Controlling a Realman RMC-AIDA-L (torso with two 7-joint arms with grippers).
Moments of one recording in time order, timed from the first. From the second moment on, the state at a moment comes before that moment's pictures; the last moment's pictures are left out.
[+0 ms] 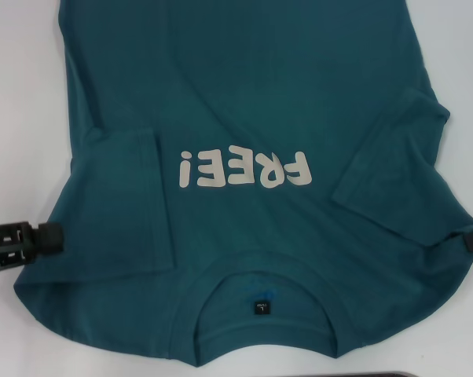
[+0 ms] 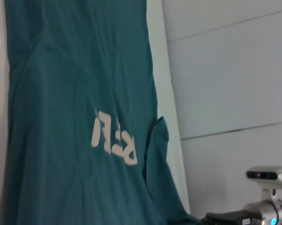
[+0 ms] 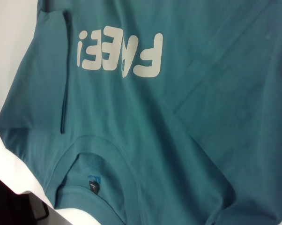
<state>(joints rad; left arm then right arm) -0.33 -1.98 -2.85 -0.64 -0.81 2.01 -2.22 0.55 1.94 -0.48 -0.85 -2.70 -1.97 2.30</state>
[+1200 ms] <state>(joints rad) -0.30 -1.95 -2.87 -0.58 -0.92 1.98 -2.14 0.56 1.95 -0.49 -0.85 -2.70 -1.97 2.31</state>
